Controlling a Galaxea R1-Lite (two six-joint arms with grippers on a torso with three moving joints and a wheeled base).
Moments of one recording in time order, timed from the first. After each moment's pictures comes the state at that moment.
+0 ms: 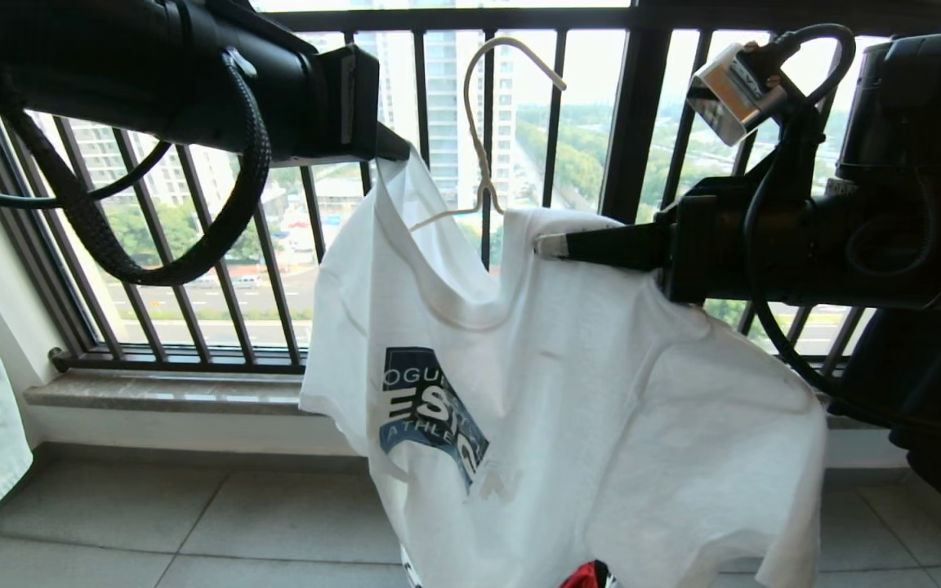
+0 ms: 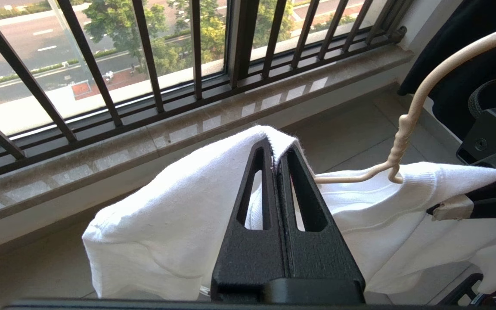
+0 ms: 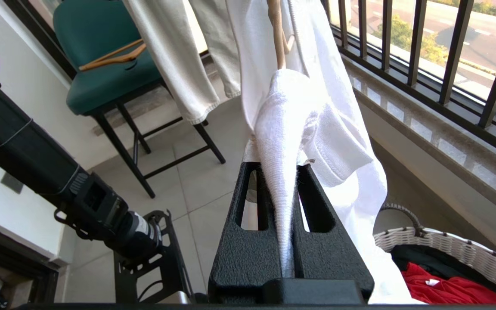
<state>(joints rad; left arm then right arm) -0.58 1.66 -1.95 0.56 -0.07 -0.14 0.52 1.59 -1.23 -0.27 0.66 0.26</state>
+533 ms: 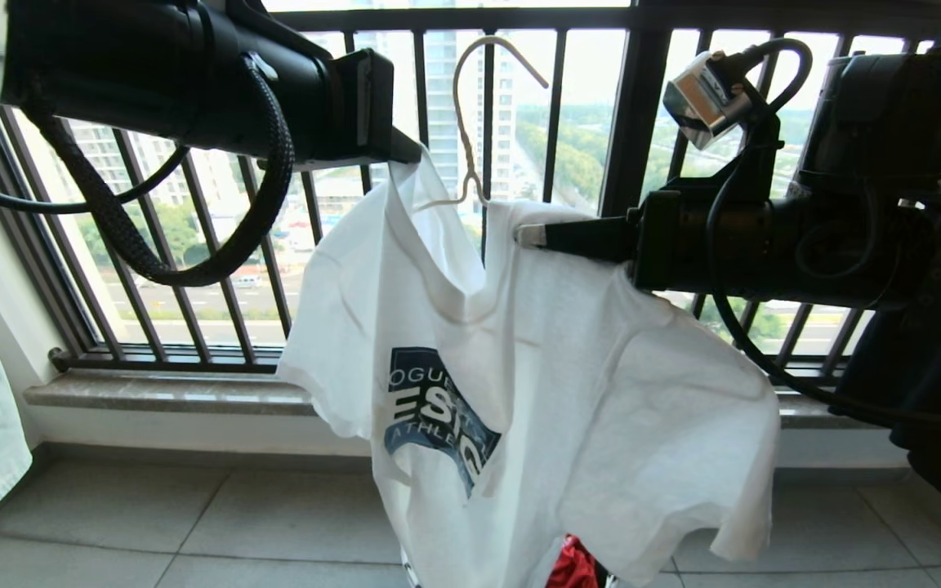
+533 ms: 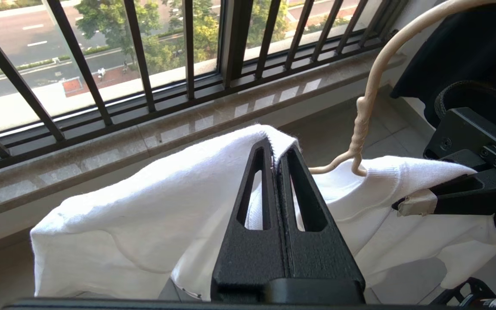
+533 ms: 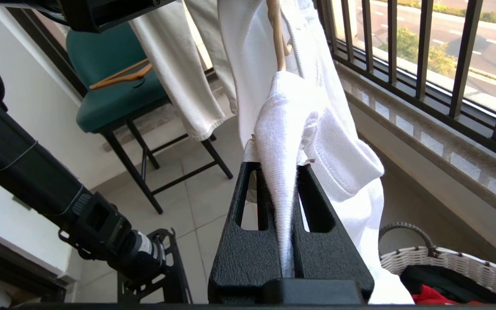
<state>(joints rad) -0.60 1.68 -1.95 0.54 -0.06 -0.16 0.52 1.64 -1.23 -0.39 0.67 0.33</state>
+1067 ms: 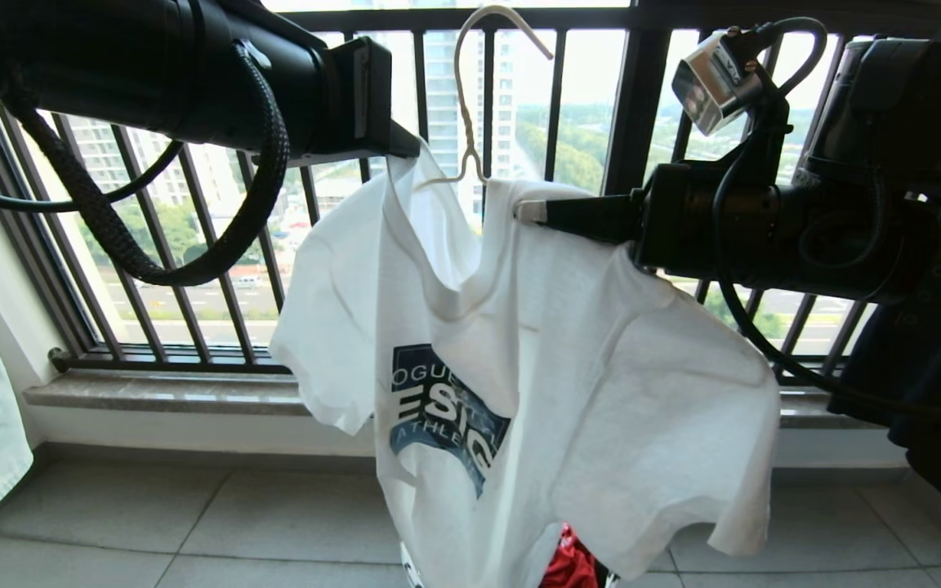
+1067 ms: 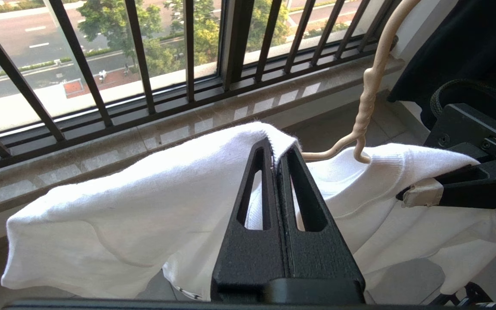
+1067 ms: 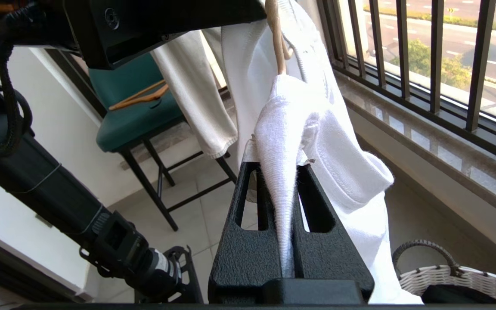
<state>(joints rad) -0.62 1.67 -1.95 0.54 -0.04 -0.18 0.52 1.65 -1.23 -0.47 0.67 0.42</state>
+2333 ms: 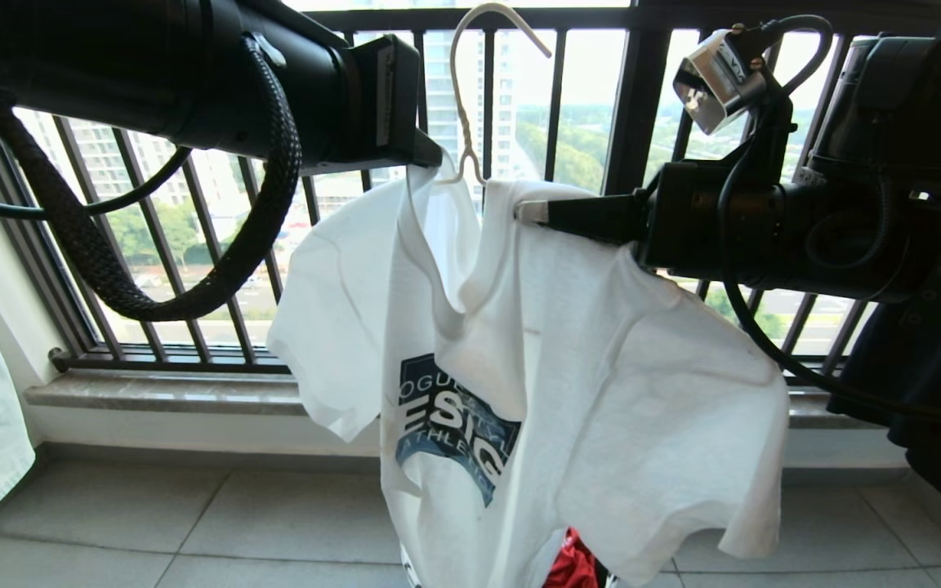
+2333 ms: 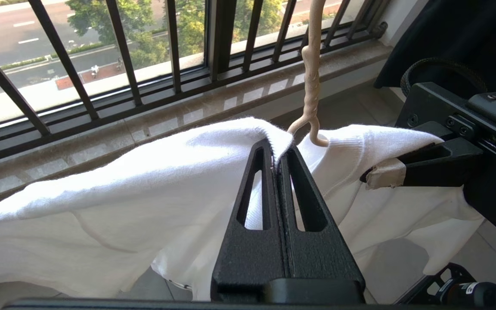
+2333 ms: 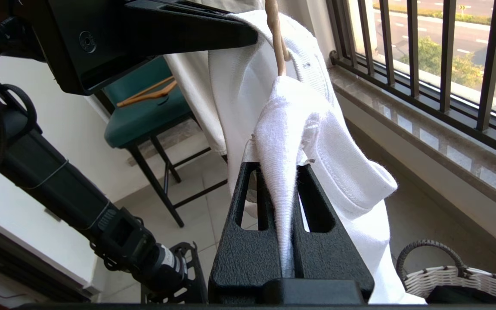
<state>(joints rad) -0.70 1.65 -1.95 0.58 0.01 -0.19 0.52 1.64 -1.23 -0.47 0.69 0.42</state>
